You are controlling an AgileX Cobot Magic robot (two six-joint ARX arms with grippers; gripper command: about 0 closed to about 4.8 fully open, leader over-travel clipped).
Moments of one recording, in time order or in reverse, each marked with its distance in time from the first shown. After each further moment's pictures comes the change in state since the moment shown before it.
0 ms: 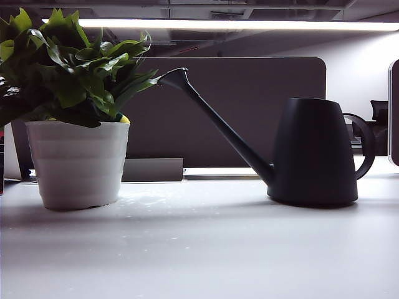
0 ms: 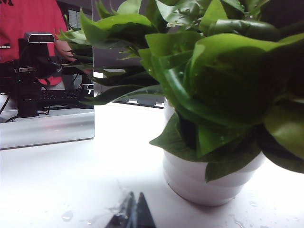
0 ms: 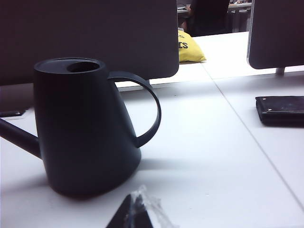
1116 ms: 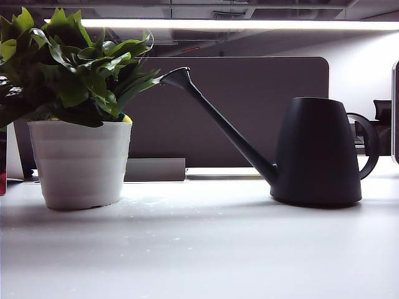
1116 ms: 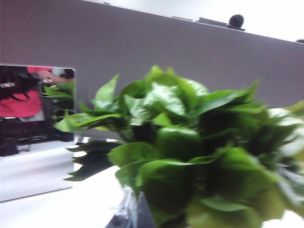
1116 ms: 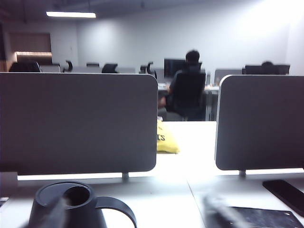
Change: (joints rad) left arm 0.000 0.025 0.326 -0.215 0.080 -0.033; right arm 0.004 0.126 0.358 0.031 0.082 -0.118
